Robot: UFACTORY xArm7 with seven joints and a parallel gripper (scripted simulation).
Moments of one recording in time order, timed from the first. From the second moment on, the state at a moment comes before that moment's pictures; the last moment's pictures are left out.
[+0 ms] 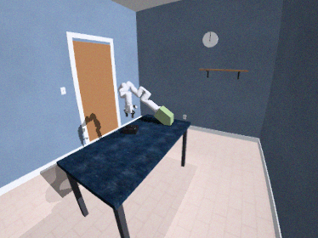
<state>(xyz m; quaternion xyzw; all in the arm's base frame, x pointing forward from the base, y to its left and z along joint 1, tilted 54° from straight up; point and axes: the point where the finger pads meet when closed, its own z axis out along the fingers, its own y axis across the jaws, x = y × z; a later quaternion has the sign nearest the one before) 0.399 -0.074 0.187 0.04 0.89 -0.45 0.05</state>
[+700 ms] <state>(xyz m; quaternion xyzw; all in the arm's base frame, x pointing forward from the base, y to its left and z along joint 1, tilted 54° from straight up) 0.395 -0.090 0.180 0.27 0.85 -0.42 0.16</state>
